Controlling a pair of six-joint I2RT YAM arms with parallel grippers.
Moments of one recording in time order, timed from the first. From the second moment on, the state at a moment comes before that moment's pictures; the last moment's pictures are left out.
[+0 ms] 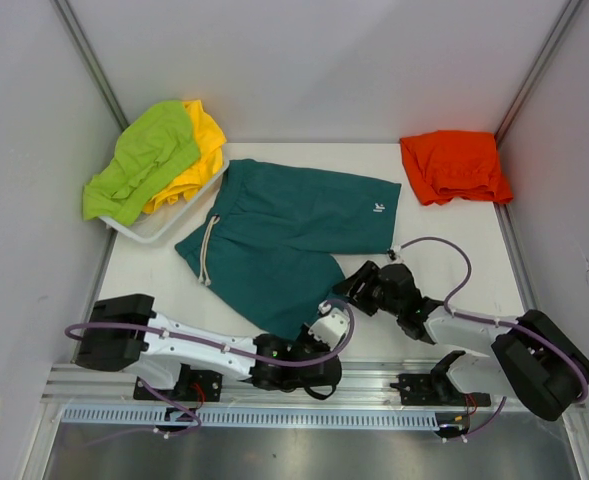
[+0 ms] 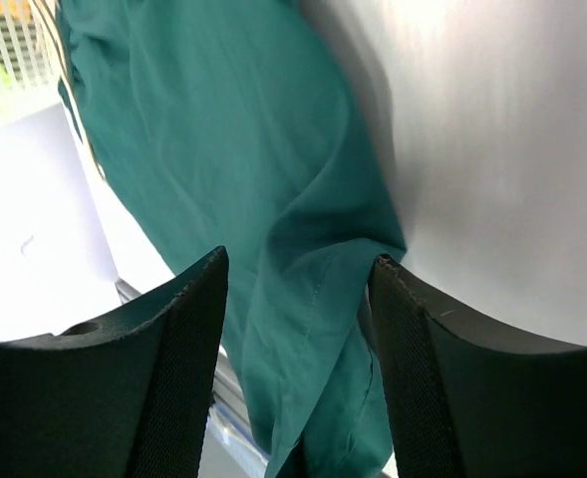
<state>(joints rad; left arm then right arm) -1.61 1.48 0.83 -0.35 -0.68 -0.73 0.67 1.23 0.30 0.35 -0.05 1.18</state>
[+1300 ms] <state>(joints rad) -1.62 1.44 0.82 -0.39 -0.67 -0.76 0.58 0.85 0.33 -0.16 0.01 0.76</state>
